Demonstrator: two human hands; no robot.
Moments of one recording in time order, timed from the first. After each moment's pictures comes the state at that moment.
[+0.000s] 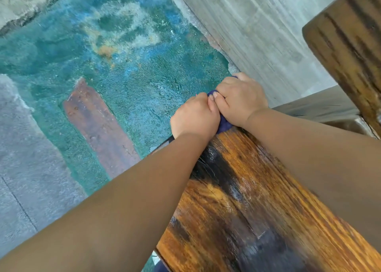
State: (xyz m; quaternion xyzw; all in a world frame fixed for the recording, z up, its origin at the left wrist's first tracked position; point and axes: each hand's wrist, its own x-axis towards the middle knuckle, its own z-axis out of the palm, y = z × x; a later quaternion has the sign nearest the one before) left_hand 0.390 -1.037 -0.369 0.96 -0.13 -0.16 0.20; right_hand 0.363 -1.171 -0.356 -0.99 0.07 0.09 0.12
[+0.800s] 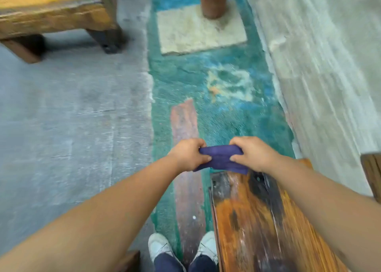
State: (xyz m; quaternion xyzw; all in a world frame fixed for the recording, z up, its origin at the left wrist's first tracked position) left_hand 0.402 -0.744 -0.144 0.91 -0.05 -0.33 0.26; right_hand 0.408 -0.967 -0.157 -0.92 -0.14 0.30 0.22
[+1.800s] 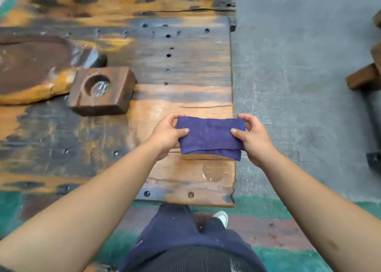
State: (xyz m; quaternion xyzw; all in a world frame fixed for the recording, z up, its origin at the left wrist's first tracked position) left_hand -0.033 -0.410 0.127 0.28 0.65 0.37 0.60; right_hand 0.204 -0.380 0.101 -0.58 -0.40 0.62 0.35
